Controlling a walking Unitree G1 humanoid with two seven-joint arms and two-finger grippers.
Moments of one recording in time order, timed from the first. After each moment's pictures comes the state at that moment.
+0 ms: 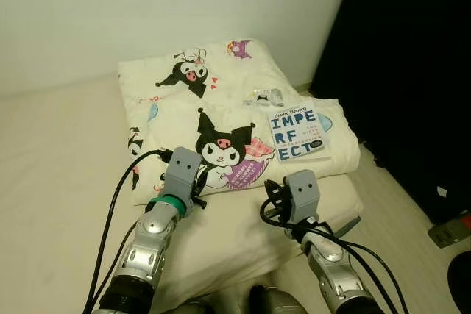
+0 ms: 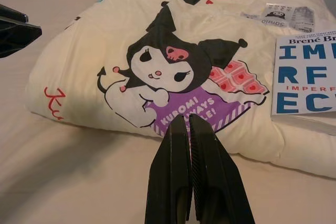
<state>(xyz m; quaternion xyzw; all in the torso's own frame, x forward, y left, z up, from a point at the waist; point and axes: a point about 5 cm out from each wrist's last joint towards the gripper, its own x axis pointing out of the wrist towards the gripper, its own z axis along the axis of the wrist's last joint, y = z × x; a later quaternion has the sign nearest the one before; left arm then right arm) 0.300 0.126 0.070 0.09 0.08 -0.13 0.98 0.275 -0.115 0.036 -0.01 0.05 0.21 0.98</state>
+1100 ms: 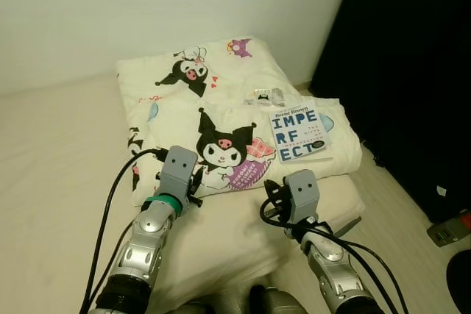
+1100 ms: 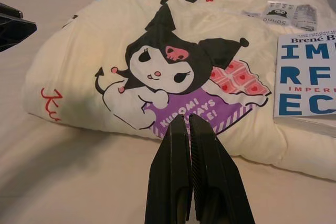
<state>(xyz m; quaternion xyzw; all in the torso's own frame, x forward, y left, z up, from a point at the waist) 0.301 0.132 0.071 0.09 0.09 -0.12 0.99 0.275 -0.115 0.036 -0.01 0.05 0.21 0.98</state>
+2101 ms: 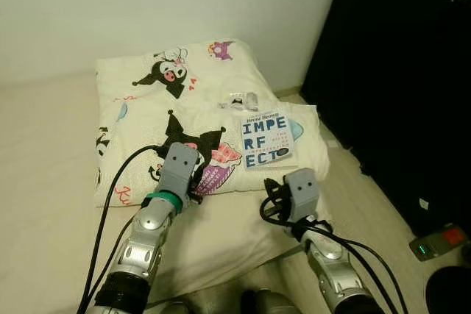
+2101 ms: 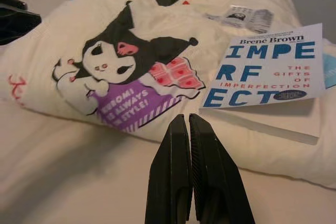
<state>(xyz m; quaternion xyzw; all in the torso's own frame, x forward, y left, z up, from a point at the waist) 0.304 0.130 0.077 0.10 0.07 -0.12 0.99 0.277 -0.115 0.038 -0.01 0.05 0.21 0.98</state>
